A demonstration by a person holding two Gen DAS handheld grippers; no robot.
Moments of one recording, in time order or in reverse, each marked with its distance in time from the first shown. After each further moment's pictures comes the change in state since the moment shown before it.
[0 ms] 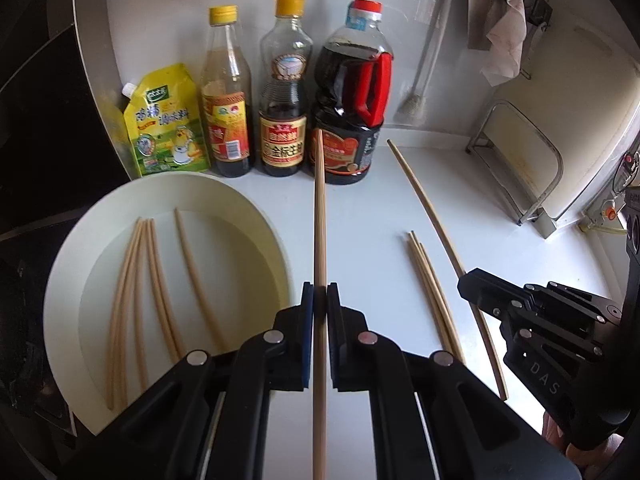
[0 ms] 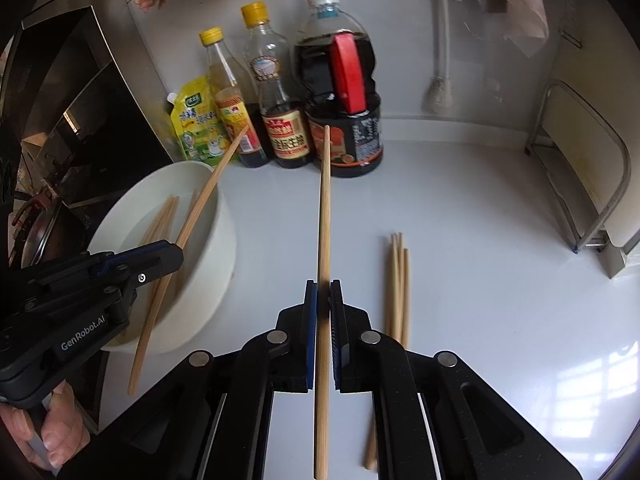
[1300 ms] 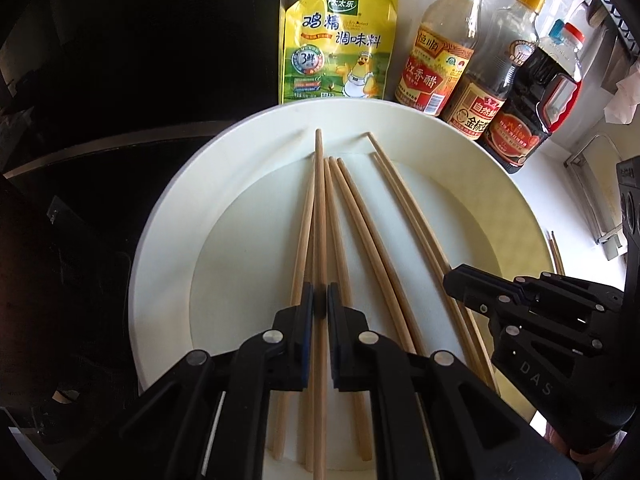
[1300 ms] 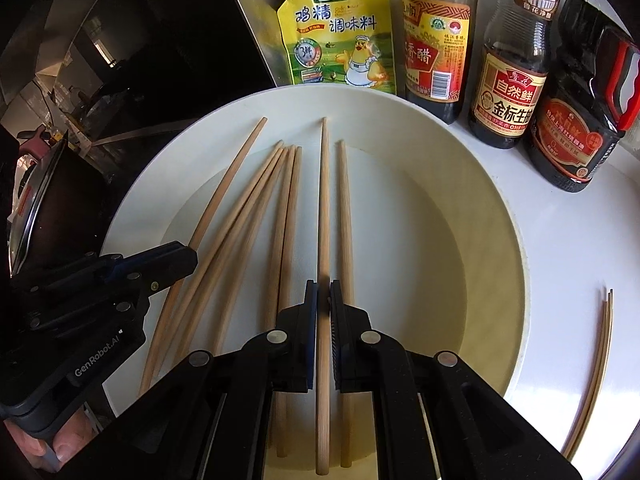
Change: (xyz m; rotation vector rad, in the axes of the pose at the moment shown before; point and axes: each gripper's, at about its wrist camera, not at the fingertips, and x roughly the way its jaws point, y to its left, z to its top) left arm 0.052 0.195 -0.024 -0.167 0.151 0.080; right arm 0.151 0.163 0.029 -0.134 0.248 0.105
